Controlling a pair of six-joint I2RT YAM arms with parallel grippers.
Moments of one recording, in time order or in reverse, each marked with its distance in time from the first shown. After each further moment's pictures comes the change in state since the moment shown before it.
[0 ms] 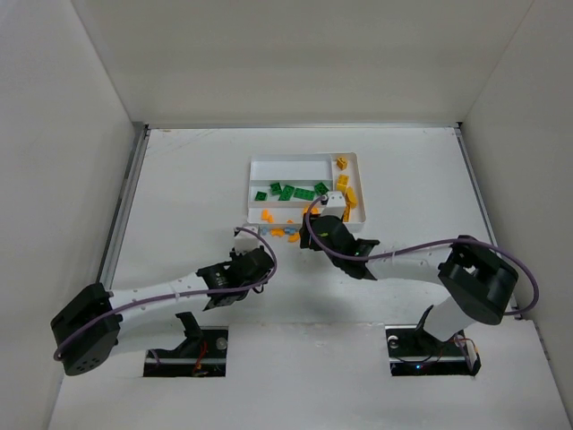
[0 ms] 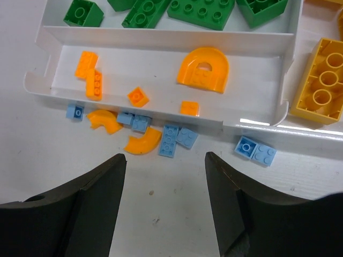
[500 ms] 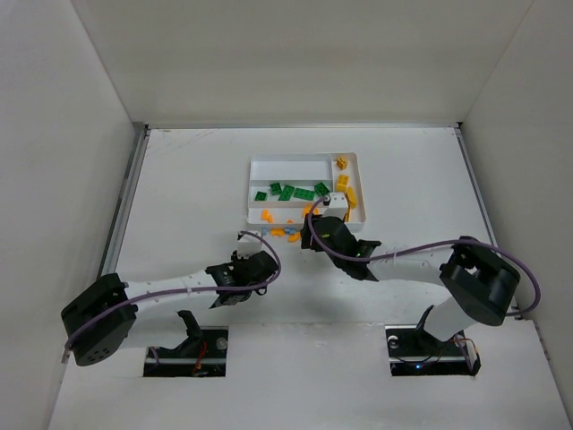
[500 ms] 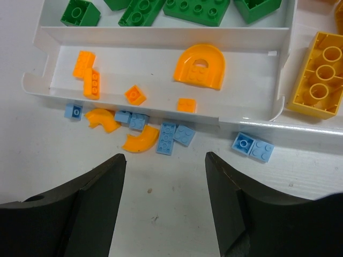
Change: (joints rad) left arm -0.006 0.089 0.003 -0.035 -0.003 -0.002; right arm 0.004 -0.008 -0.018 0.007 0.002 0.022
